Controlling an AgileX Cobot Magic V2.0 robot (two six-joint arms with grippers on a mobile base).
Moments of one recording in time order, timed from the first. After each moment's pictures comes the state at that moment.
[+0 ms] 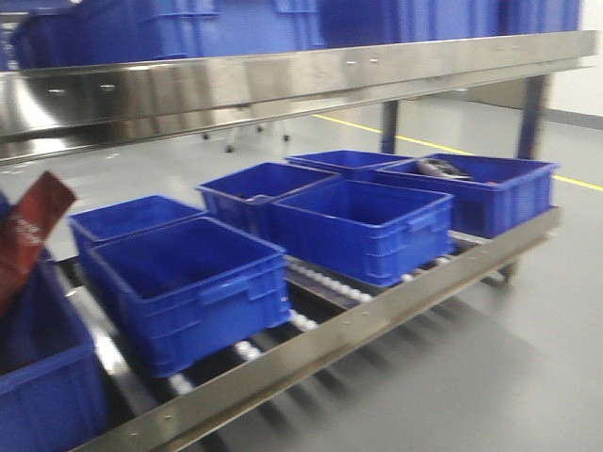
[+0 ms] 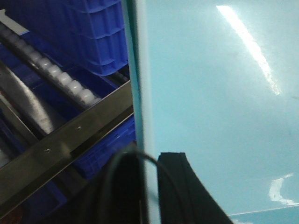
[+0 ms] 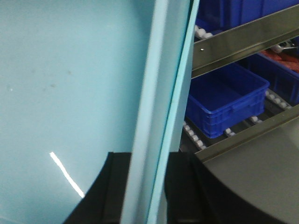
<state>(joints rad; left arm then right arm) -0.47 1.57 -1.87 0.16 0.94 -0.27 0.34 1.51 -1.75 0.06 0.77 0.11</state>
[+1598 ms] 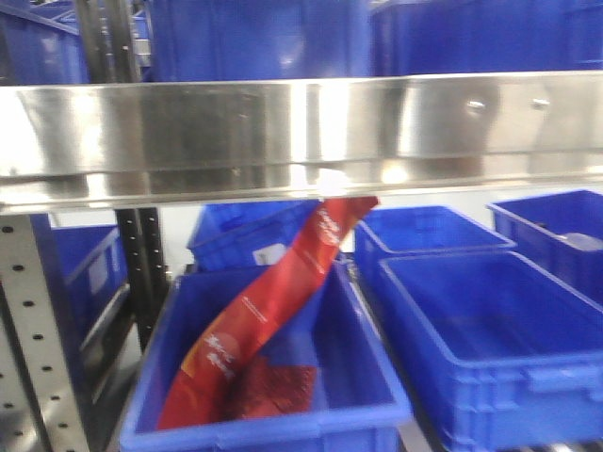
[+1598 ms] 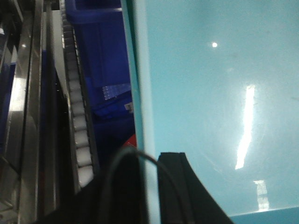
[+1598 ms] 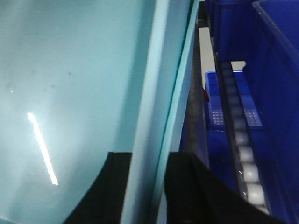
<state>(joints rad) -0.47 1.57 -1.87 0.16 0.94 -0.27 0.34 1.51 -1.75 0.06 0.77 0.11</state>
